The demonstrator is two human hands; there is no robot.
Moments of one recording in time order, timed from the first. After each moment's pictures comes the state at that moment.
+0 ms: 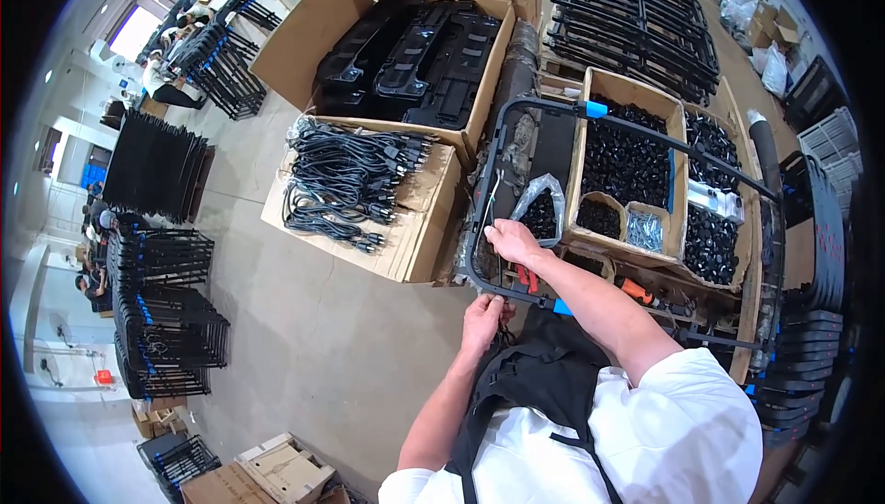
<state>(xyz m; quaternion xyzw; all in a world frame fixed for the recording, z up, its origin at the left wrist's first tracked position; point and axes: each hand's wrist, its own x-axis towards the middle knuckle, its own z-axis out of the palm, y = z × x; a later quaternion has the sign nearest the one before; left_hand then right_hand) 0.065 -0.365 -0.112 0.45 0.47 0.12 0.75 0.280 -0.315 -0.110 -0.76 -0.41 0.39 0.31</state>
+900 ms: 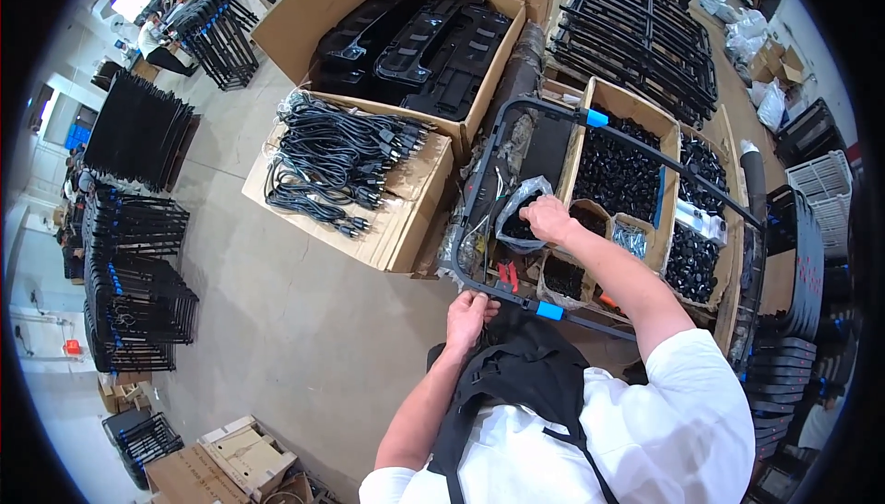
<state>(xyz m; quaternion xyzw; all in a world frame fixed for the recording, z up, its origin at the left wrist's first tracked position) 0.074 -0.374 -0.105 0.41 0.51 0.14 0.74 0.392 -0.343 -0.119 -0.72 -0.68 0.15 -0.02</state>
